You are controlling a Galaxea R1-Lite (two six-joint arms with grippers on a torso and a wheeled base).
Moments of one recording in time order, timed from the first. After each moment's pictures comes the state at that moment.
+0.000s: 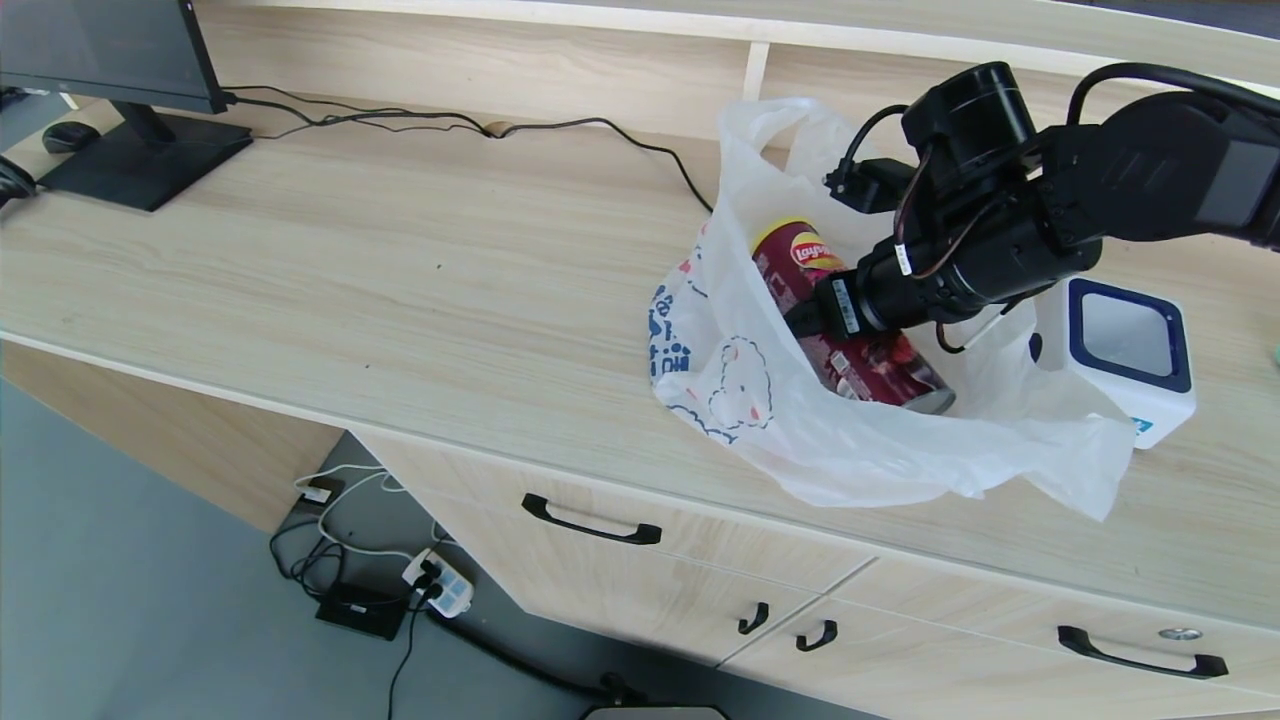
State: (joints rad) left arm 0.00 0.00 0.00 -0.03 0.00 0.09; right arm 0.41 2.09 -2.00 0.68 0.00 -0.02
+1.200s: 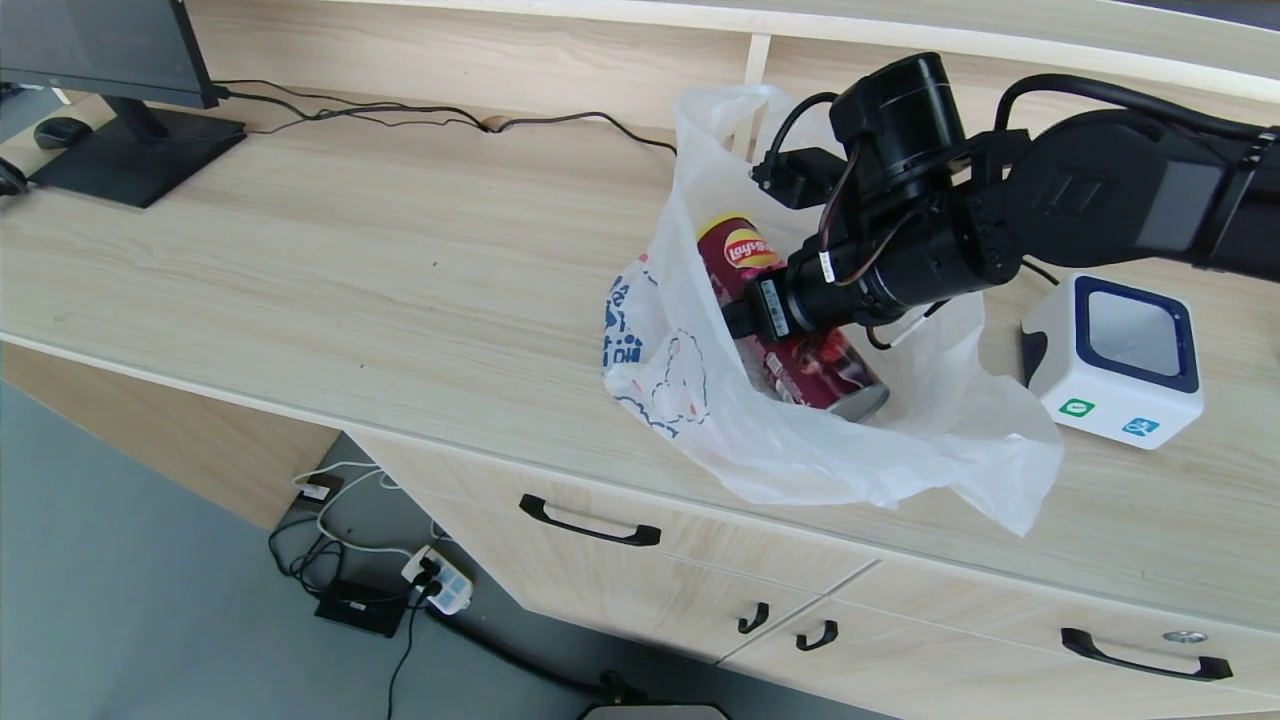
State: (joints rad) left arm 0.00 0.00 0.00 -0.02 0.00 0.09; right arm 0.56 2.07 -2.00 0.54 -0.07 -0.04
